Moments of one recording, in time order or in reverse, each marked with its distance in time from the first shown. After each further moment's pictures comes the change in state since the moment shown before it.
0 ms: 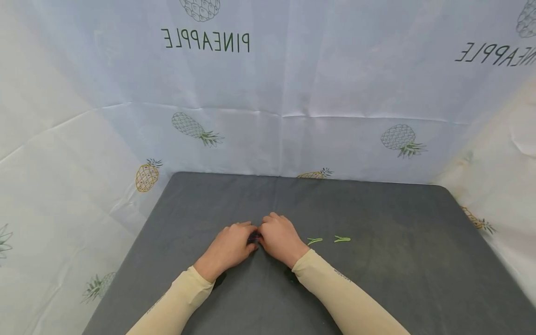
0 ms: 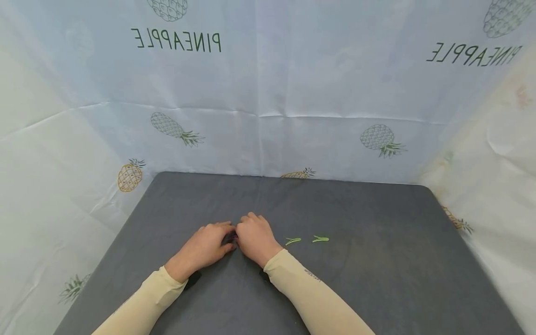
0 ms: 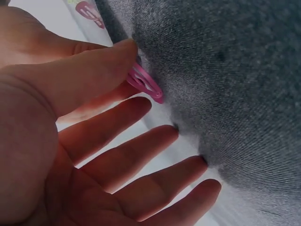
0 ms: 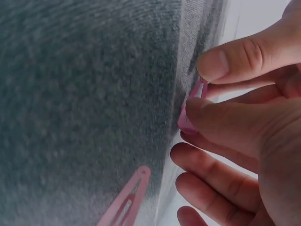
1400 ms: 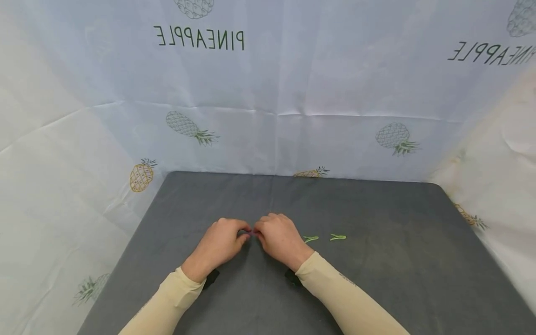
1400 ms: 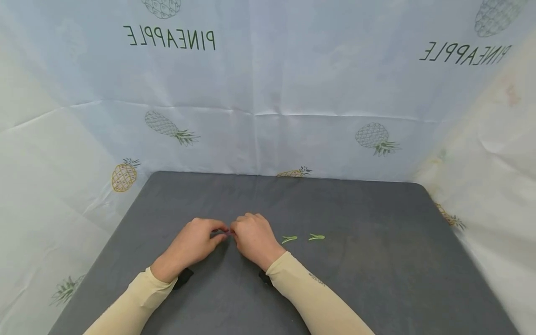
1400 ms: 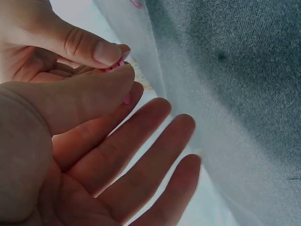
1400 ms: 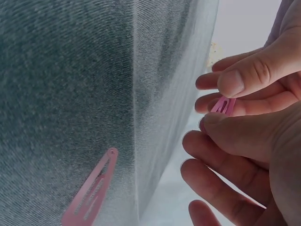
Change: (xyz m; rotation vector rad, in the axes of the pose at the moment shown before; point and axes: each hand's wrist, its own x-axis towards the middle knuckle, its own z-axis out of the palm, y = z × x) left_hand -0.005 0.006 -0.020 -0.068 0.084 -0.076; right_hand -0.010 0.001 -0.019 0.096 0.126 -0.025
